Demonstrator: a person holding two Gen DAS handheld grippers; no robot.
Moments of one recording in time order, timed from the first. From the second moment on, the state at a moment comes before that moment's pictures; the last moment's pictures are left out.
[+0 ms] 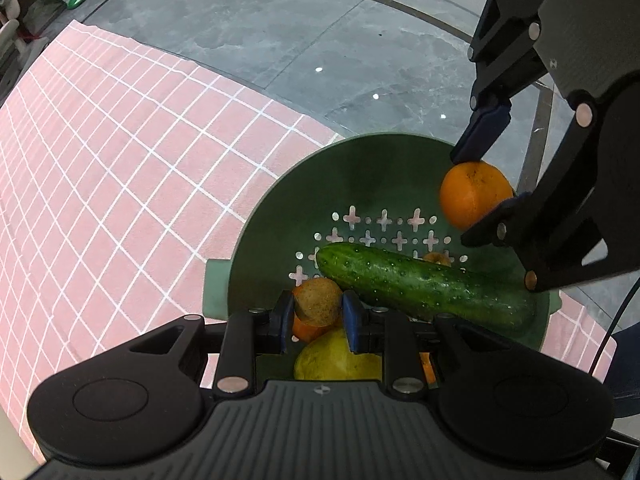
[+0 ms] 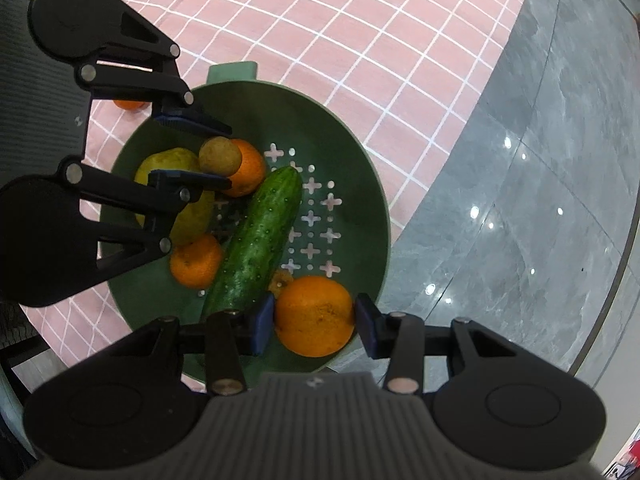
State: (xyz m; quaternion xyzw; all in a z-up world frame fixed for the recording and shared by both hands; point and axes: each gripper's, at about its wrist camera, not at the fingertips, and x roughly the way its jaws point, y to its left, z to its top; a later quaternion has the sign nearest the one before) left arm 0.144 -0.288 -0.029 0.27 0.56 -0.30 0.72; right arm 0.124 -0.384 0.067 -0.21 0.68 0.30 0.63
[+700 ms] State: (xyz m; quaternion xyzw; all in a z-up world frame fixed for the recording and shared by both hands) left arm 0.155 -0.294 -0.048 0.28 0.57 -0.32 0.71; right arm 0.135 -0.383 0.048 -0.18 0.70 0.30 0.63
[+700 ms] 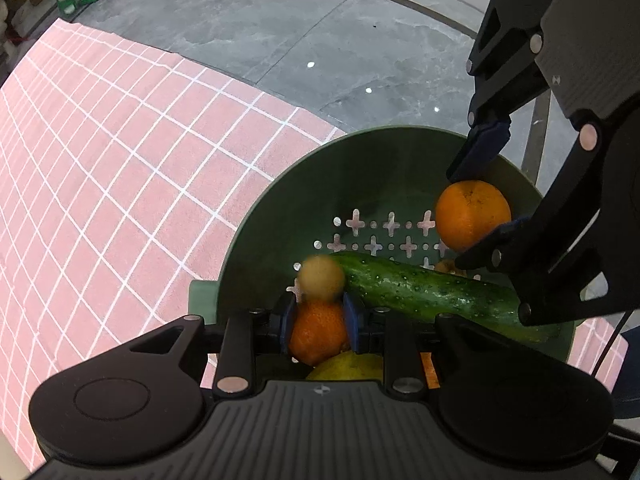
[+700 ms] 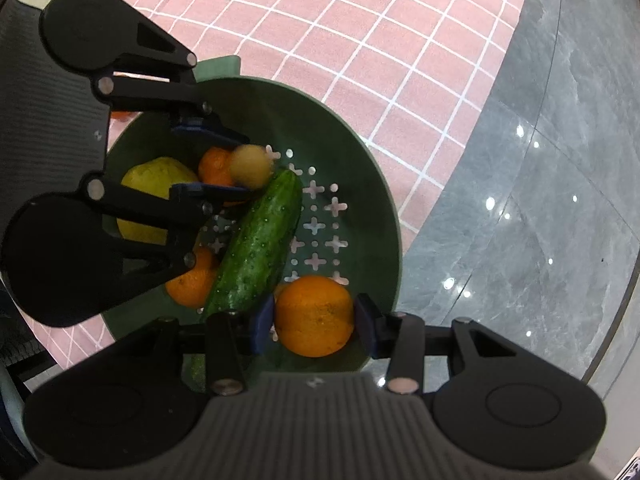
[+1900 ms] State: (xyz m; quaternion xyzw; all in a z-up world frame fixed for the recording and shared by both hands) left arm 0.109 -0.210 0.049 0.27 0.52 -0.28 0.76; right arm 0.089 -0.302 0.155 -0.24 0.65 0.31 0.65
